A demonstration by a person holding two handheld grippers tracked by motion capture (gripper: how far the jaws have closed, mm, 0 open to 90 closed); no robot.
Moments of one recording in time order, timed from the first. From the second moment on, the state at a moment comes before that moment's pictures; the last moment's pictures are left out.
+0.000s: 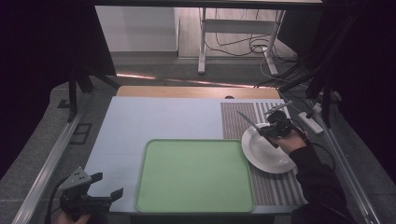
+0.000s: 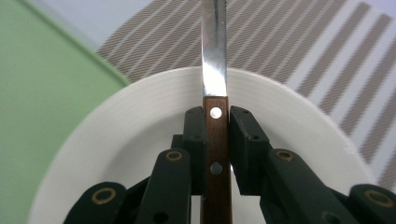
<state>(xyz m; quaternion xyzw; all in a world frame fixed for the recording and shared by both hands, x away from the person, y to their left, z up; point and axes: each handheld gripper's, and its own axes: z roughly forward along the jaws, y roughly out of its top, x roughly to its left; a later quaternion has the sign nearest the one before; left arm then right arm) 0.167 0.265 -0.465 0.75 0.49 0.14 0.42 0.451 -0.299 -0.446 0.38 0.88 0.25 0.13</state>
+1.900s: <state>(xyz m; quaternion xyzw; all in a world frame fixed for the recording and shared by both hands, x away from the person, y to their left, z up) 0.168 0.263 -0.465 0.76 0.48 0.14 0.41 0.319 -0.144 -0.488 0.11 0.98 0.18 0.03</state>
